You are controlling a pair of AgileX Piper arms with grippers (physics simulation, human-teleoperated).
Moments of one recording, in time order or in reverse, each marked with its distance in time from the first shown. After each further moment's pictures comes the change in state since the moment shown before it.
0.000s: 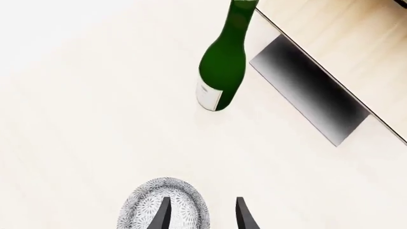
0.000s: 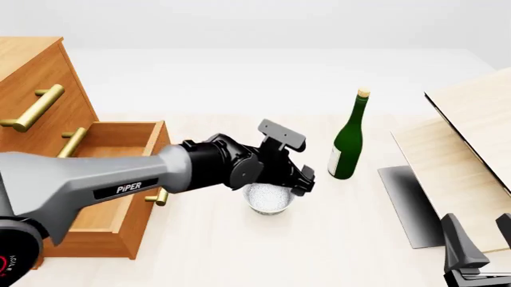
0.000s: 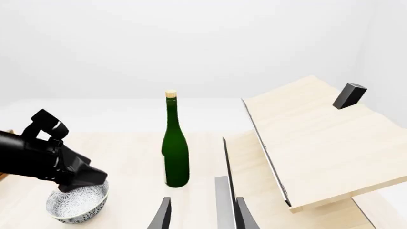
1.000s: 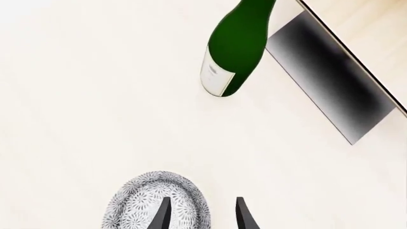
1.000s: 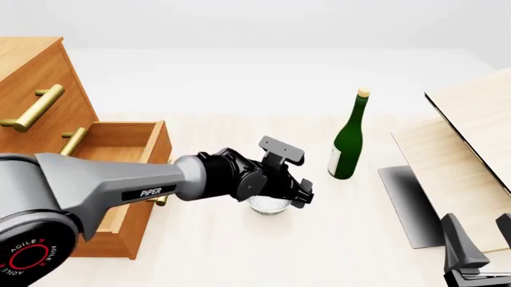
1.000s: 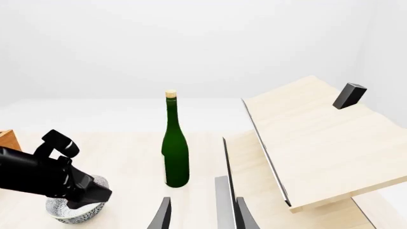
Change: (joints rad) left arm -0.003 0.080 0.017 -0.029 -0.068; right arm 0.000 0.000 0.000 0.000 0.000
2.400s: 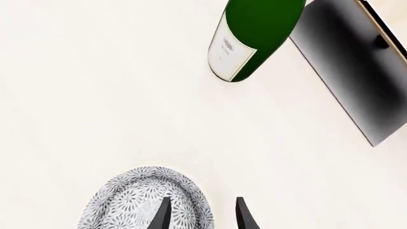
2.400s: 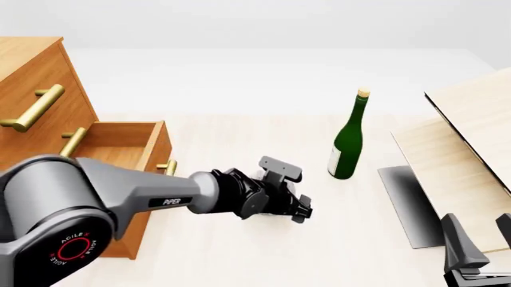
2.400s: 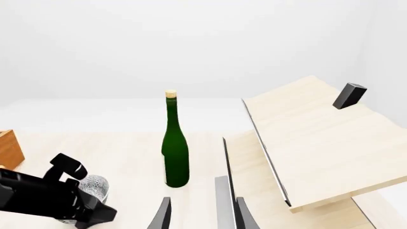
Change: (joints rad) left arm -0.010 0.097 0.045 -0.106 -0.080; right arm 0.000 0.000 0.000 0.000 0.000
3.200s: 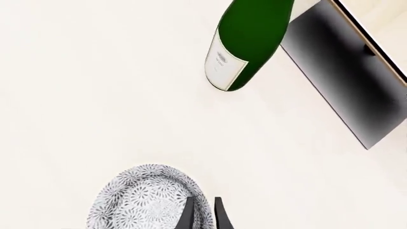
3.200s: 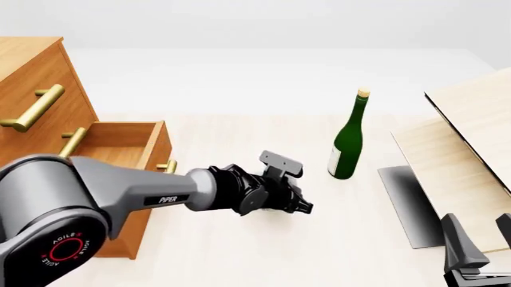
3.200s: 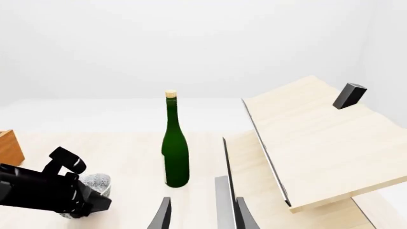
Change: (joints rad) left arm 0.004 -0.018 -0.008 -0.010 -0.006; right arm 0.000 0.000 0.000 0.000 0.000
